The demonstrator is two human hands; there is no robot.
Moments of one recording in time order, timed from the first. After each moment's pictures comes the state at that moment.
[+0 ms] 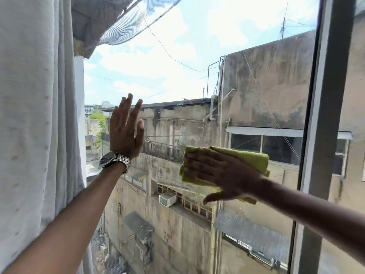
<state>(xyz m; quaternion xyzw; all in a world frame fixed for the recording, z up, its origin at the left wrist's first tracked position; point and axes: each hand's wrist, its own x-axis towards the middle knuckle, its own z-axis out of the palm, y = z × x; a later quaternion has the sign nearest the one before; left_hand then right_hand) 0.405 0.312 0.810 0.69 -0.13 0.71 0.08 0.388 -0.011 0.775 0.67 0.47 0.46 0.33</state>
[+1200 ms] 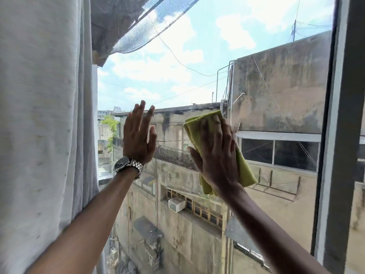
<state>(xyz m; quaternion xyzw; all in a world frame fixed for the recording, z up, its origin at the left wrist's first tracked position) 0.414 0.315 0.811 0.68 -0.13 0.72 0.07 0.395 0.072 0.781 0.71 0.18 0.68 -0.05</state>
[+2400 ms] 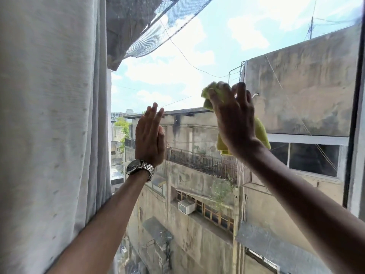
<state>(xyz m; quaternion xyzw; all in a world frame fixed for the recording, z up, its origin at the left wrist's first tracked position) 0.419 0.317 0.813 0.67 -0.14 0.72 0.11 0.370 0.076 0.889 0.66 0.21 0.72 0.01</state>
